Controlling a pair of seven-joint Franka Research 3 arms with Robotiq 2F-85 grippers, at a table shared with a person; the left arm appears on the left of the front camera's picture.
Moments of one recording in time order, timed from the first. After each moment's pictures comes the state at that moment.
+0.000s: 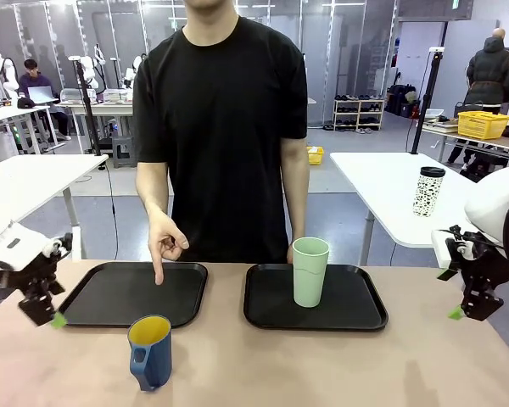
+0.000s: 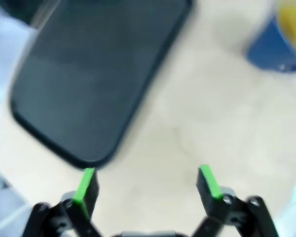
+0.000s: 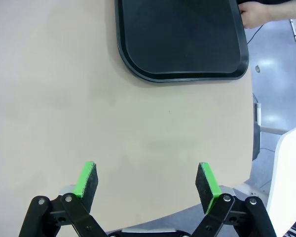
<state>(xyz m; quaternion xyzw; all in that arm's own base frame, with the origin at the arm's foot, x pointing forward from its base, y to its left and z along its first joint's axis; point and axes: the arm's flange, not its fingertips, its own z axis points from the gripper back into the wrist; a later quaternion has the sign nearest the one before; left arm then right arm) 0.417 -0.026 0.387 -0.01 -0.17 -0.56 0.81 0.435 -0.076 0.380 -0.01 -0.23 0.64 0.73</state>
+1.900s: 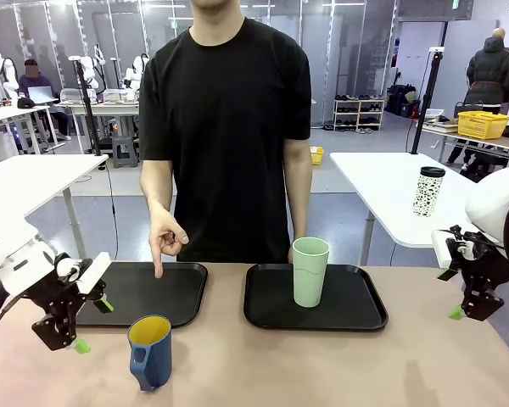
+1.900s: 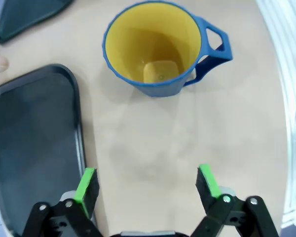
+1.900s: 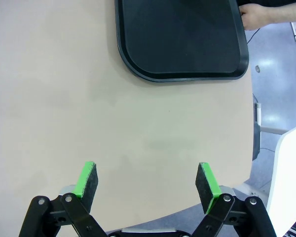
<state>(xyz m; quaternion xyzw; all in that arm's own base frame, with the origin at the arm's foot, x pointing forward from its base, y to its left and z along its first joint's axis) 0.402 -0.082 0.363 -0.11 -0.20 -0.74 0.63 0.435 -0.076 0.380 -0.01 -0.23 0.64 0.73</state>
